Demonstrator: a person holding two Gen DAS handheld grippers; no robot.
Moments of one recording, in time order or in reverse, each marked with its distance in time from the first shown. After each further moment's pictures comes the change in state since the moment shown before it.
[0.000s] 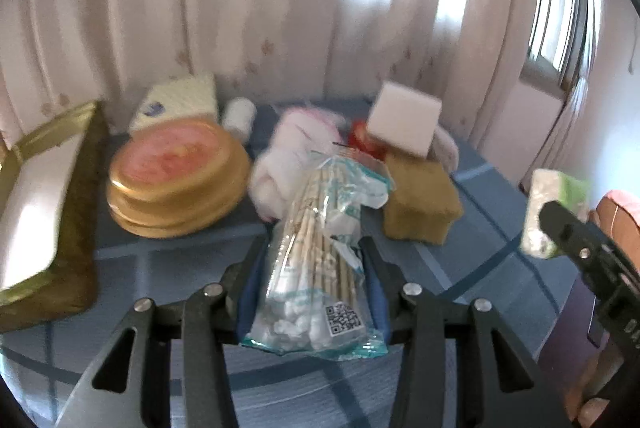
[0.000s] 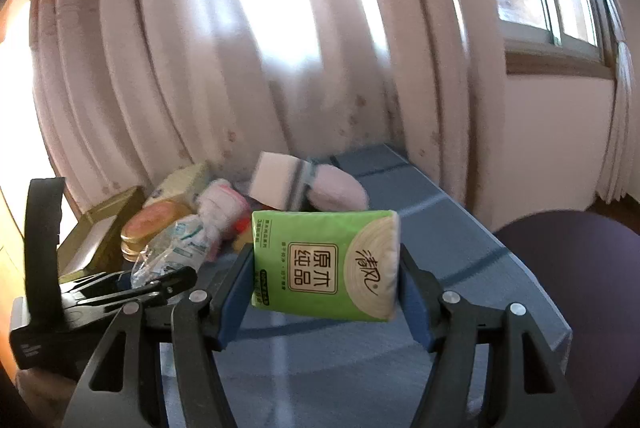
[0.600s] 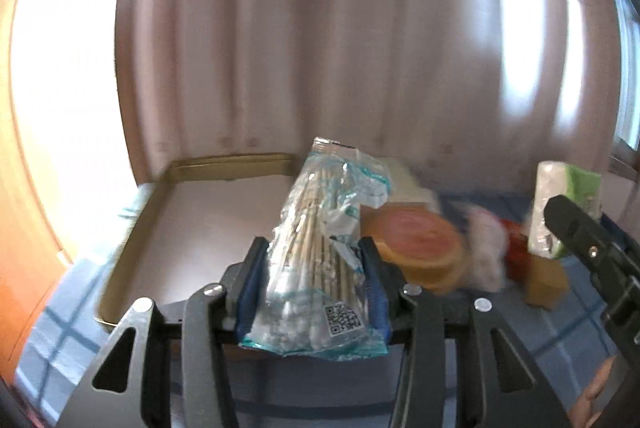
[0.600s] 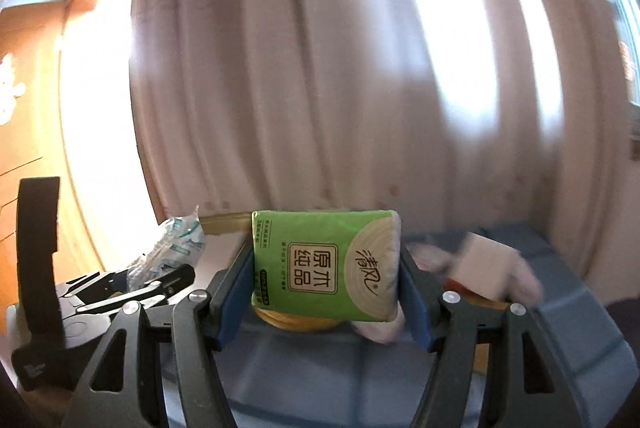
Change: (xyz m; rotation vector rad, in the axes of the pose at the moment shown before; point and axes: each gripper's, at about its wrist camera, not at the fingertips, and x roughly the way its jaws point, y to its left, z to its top) left arm -0.074 0.146 0.011 -0.186 -0.233 0.358; right arm 0.023 0.158 0.024 -0.198 -0.142 0.282
